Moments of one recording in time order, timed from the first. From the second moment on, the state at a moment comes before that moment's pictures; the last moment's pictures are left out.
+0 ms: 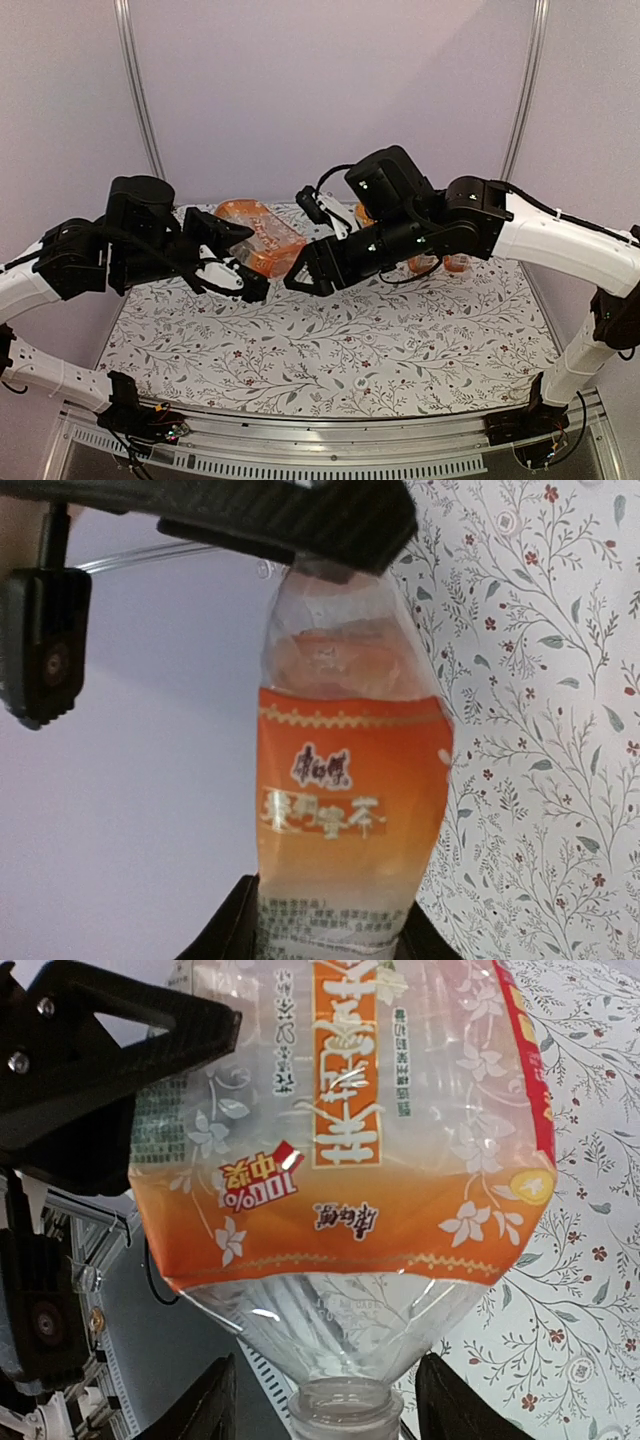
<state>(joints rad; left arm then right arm) -1.11 1.03 1.17 -0.61 -0.37 1.45 1.18 1.64 1.68 -0.70 -0.17 0.51</state>
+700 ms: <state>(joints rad) -1.07 1.22 1.58 -1.02 -0.08 0.54 1.13 1.33 1.58 -0.54 -0.04 0.30</state>
